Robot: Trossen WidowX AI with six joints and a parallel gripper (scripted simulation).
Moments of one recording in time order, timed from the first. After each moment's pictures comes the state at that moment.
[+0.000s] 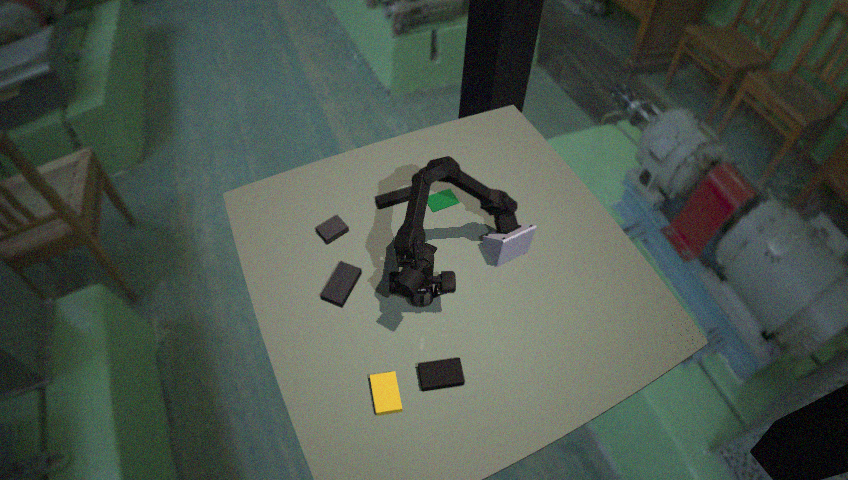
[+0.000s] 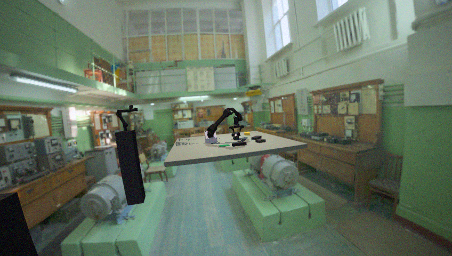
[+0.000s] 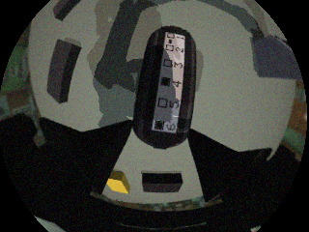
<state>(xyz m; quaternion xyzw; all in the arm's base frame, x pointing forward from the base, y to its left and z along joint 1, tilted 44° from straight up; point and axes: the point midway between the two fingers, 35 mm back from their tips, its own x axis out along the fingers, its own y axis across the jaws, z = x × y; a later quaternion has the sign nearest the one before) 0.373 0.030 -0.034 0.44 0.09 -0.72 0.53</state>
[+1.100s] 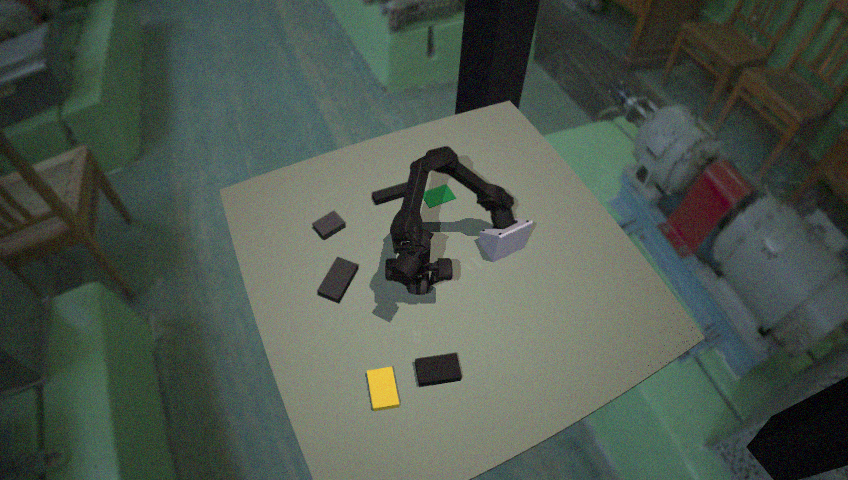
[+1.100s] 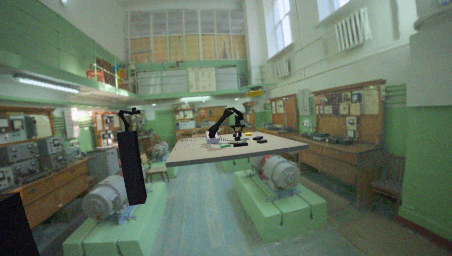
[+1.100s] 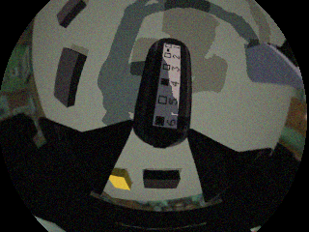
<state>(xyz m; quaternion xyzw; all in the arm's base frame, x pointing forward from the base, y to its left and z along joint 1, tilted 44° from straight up) 0.366 0.035 -0.011 0.44 0.09 -0.72 0.53</state>
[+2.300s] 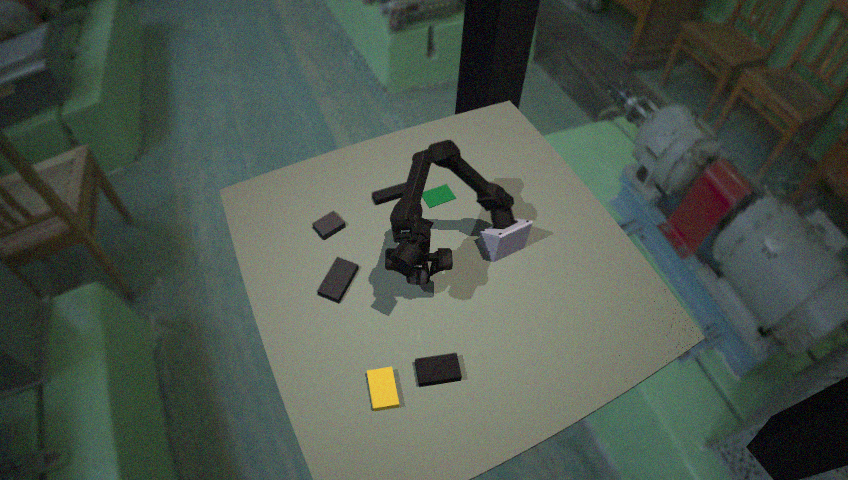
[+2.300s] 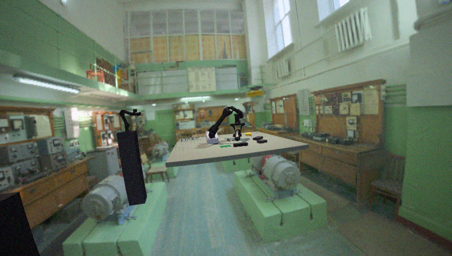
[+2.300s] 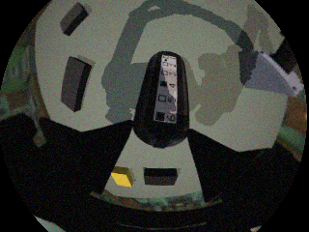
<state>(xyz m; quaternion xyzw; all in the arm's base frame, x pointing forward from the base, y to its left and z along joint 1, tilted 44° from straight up) 0.356 0.037 0.016 0.44 0.09 -0.72 0.53</state>
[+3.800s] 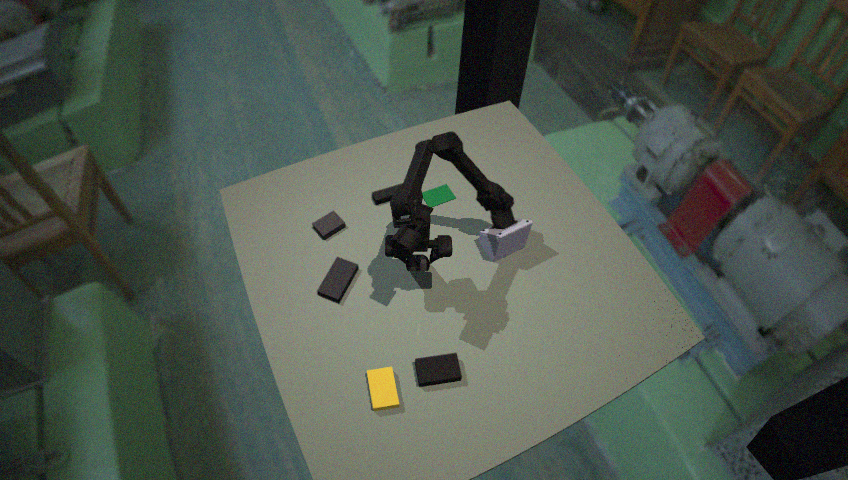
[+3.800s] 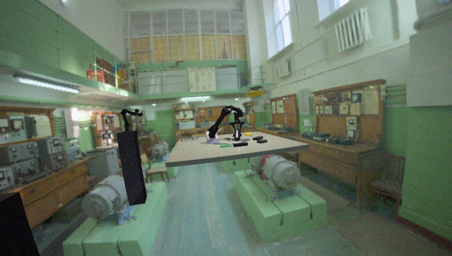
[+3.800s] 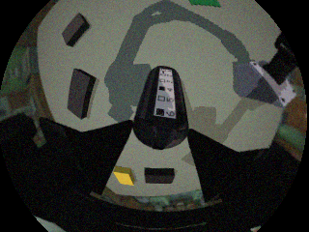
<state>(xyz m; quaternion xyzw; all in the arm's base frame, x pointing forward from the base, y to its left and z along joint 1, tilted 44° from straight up) 0.341 0.031 0.049 0.45 0.09 -0.72 0.53</state>
